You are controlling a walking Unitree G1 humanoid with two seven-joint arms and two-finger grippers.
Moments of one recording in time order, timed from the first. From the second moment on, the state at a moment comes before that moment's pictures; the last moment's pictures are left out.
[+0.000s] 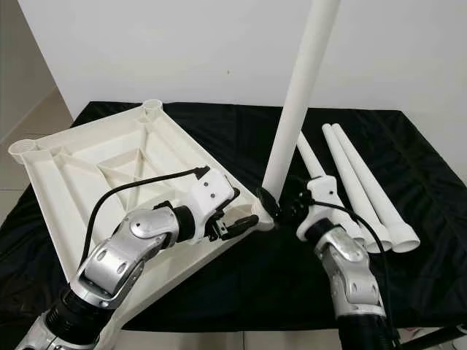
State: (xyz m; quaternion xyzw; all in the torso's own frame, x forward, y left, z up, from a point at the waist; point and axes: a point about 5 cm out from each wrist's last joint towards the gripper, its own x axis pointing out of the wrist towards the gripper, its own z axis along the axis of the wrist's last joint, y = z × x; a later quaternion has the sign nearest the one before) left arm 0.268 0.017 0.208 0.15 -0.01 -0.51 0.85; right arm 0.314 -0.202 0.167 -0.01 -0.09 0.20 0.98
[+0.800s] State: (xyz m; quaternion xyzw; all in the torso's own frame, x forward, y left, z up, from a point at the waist) left arm 0.298 0.057 0.192 0.10 0.03 -0.43 0.90; right arm 0.257 -0.196 0.161 0.02 -0.08 0.23 0.97
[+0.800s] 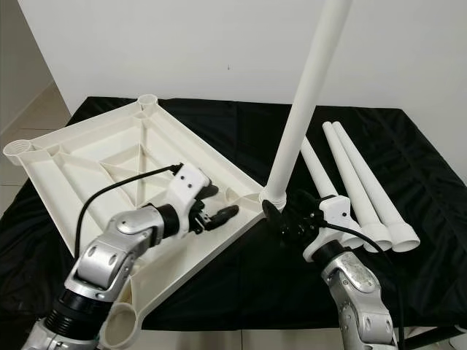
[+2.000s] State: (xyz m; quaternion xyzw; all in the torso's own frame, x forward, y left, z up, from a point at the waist) left arm 0.275 0.084 0.244 0.05 -0.08 -0.22 0.97; right arm 0.311 -0.220 0.206 -0.01 0.00 0.48 0.88
